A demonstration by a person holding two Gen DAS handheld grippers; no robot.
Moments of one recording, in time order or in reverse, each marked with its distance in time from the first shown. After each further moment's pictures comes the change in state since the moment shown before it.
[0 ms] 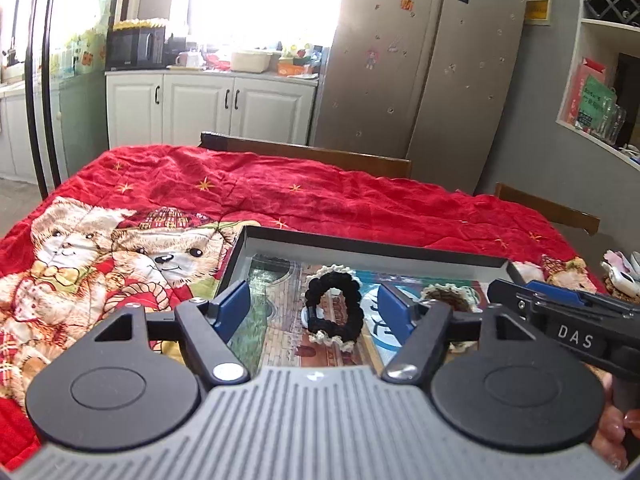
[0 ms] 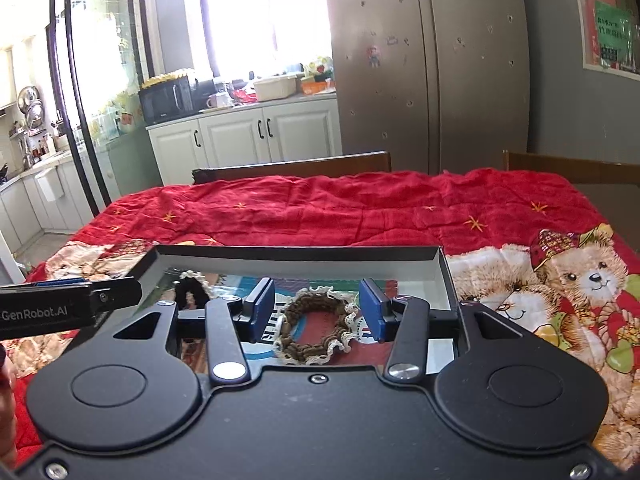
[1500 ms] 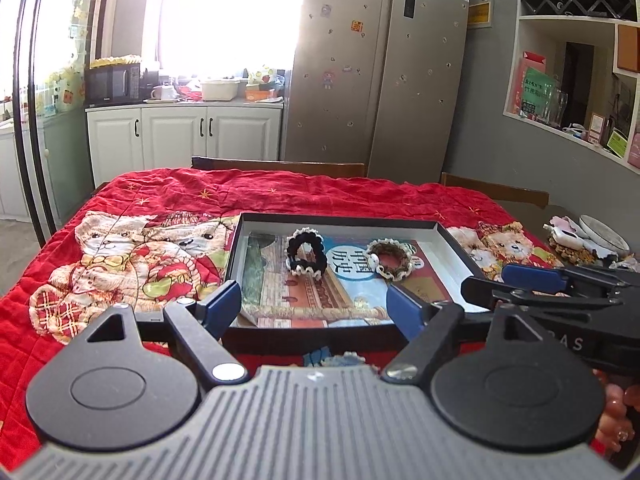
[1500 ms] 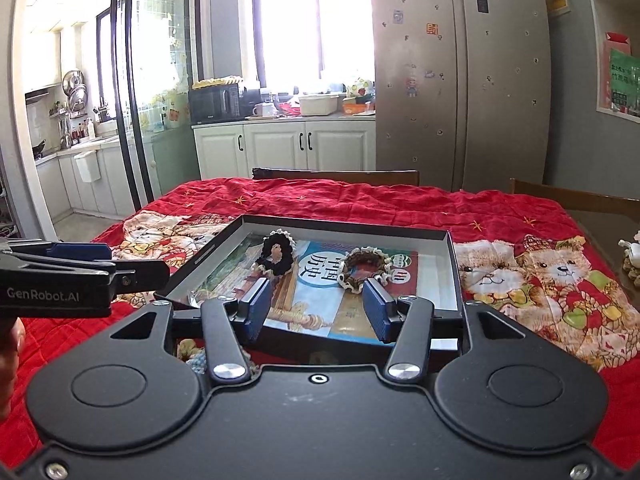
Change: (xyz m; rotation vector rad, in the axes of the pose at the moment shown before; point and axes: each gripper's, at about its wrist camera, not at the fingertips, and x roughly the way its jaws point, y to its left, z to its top) left arm -0.130 -0.001 -0.049 0.107 -0.057 -0.075; right arm -0.152 0.041 -0.048 -0.115 -0.052 0.075
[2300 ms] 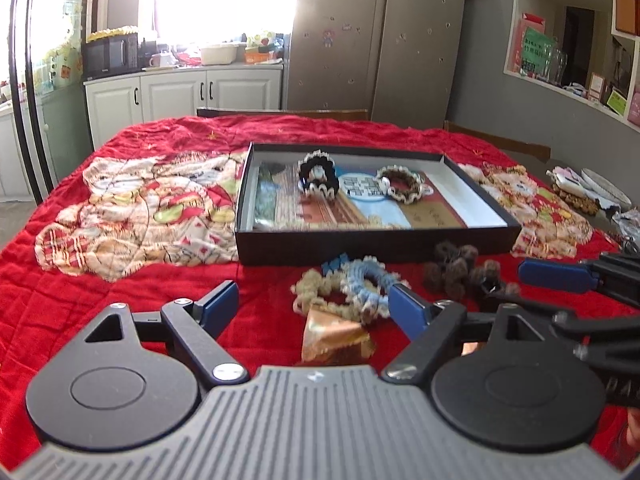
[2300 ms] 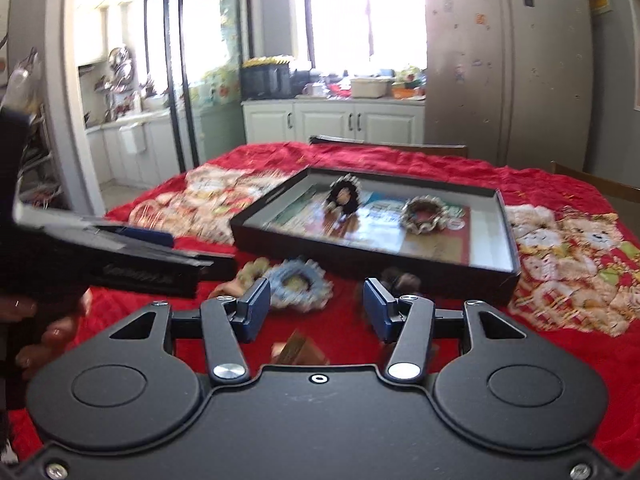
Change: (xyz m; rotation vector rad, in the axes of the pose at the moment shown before) left arm -0.002 0.016 -0.057 0.025 0.111 0.001; right arm -0.036 0.038 -0.063 -0.087 0.057 0.132
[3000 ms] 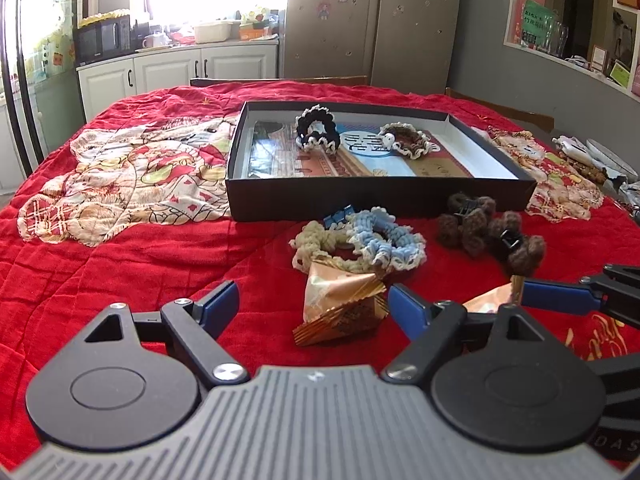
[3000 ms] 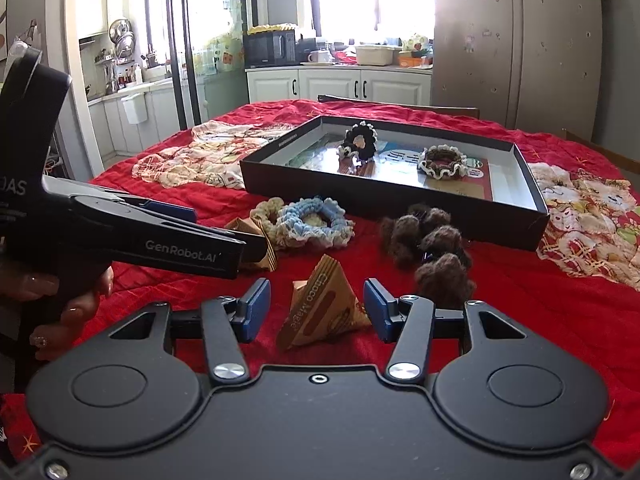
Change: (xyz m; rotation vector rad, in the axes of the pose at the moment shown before) left arm 0.028 0.001 -0.025 0.020 0.065 0.001; right arm 0.019 0.016 -0.035 0.000 0.088 0.002
